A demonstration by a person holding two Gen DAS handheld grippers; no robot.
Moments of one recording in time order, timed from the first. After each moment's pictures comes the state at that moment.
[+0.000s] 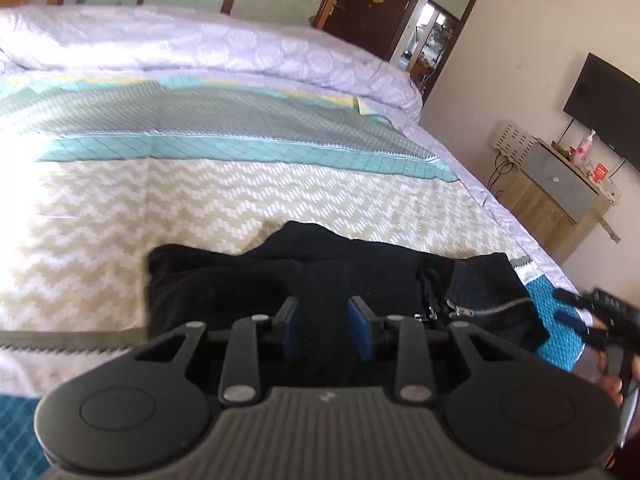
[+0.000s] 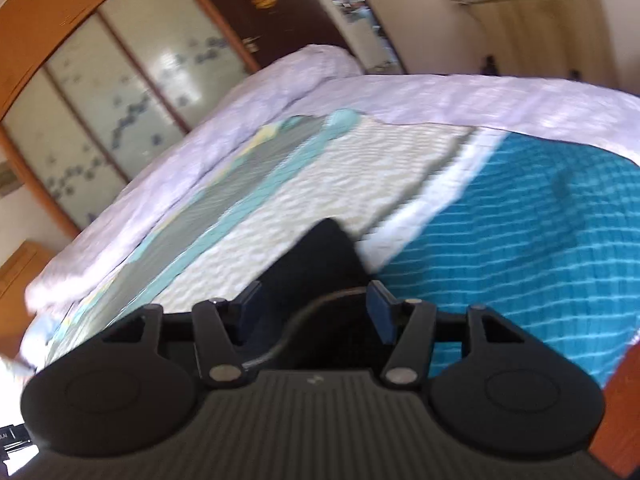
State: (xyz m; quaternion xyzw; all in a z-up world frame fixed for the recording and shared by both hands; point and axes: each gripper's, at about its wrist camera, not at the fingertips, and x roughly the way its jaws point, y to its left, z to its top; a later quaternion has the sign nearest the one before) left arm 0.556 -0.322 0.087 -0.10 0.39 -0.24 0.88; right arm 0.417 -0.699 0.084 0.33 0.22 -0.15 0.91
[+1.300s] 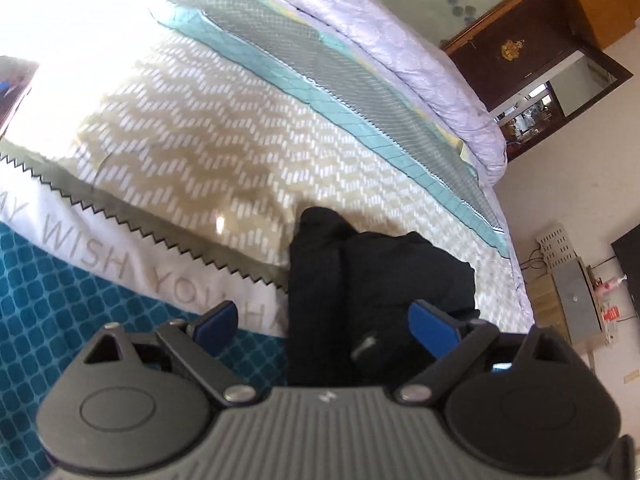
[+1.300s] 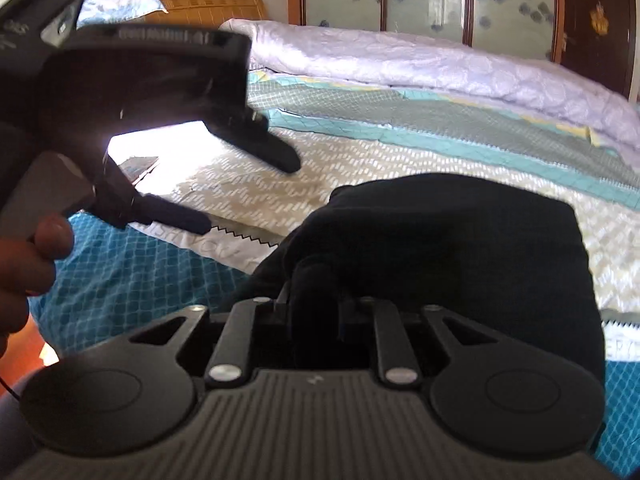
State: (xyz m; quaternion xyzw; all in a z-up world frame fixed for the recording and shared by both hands) left arm 0.554 -0.186 0.053 -0.31 0.44 -0.13 0.83; right arm 0.509 -0.328 0.072 -0.05 0.31 0.17 0.93
